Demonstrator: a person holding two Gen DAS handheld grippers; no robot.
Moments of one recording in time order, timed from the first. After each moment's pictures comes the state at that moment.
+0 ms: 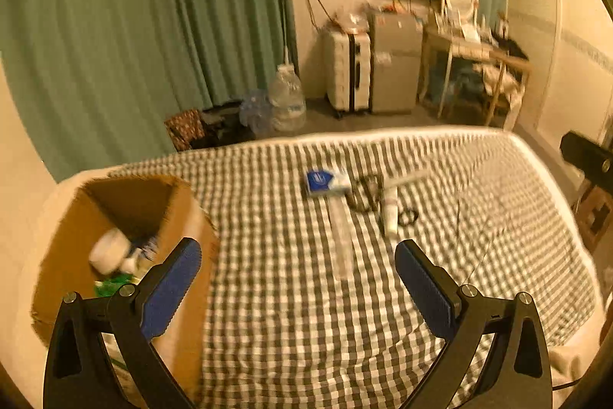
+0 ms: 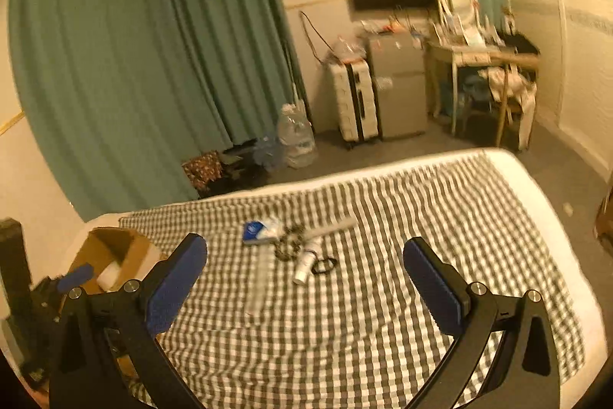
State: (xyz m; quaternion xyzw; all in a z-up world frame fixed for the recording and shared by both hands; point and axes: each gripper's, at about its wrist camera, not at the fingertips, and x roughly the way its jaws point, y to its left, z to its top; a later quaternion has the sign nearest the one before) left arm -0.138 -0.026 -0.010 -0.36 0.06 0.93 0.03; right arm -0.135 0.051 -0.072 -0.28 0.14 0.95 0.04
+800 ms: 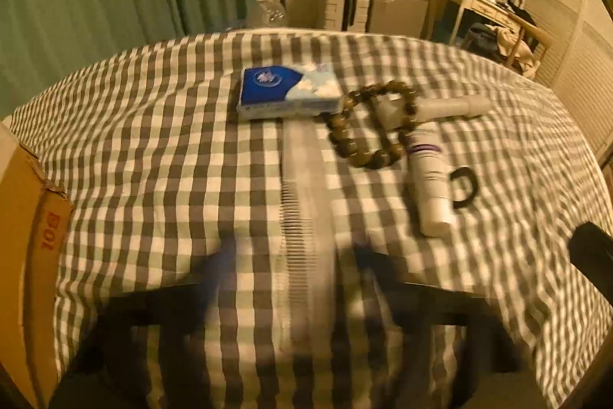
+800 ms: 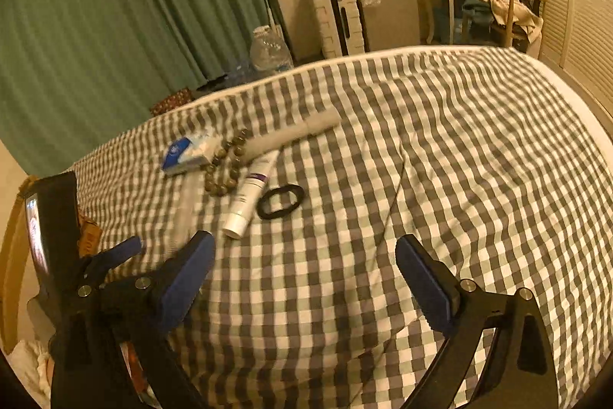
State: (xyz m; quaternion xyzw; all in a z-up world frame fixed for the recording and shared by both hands) left arm -0.262 0.012 -0.188 -0.46 0.01 0.88 0.05; right arm -0.223 0.080 -0.242 -0.40 0.16 0.90 0.05
